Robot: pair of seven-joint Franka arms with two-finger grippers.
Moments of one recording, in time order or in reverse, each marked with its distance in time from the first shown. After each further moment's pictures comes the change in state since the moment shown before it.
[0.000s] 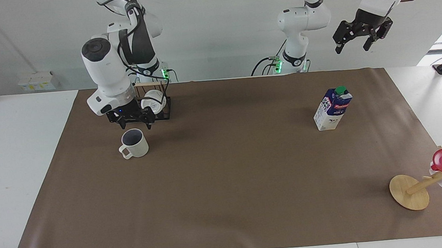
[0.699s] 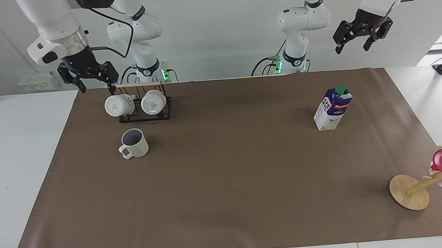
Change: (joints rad) left arm 0.000 0.000 0.000 0.000 0.000 0.000 0.000; right arm -0.095 -0.126 -0.001 0.302 0.000 -0.433 -0.143
